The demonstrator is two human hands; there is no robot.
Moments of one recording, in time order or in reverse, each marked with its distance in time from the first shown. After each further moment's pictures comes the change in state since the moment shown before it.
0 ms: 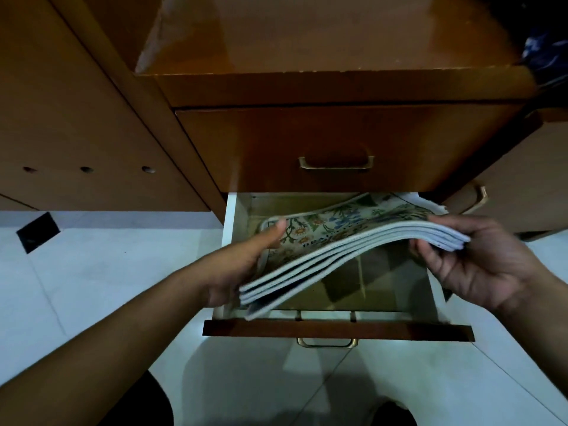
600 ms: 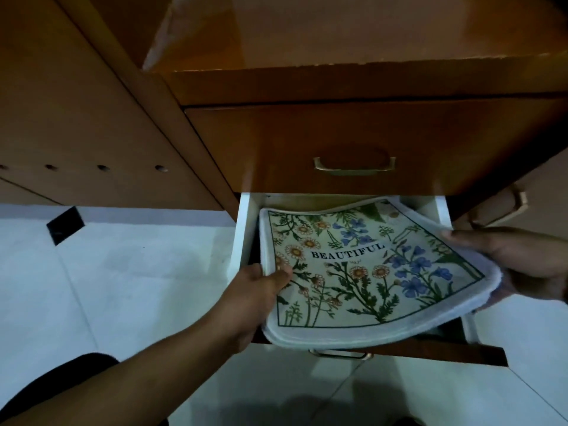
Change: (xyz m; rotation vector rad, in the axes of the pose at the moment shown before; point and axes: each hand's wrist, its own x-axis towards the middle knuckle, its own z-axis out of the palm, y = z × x) left_hand 0.000 -0.031 0.043 -0.337 0.502 -0.009; right_hand 0.035 -0.034 -0.036 -0.995 0.031 0.260
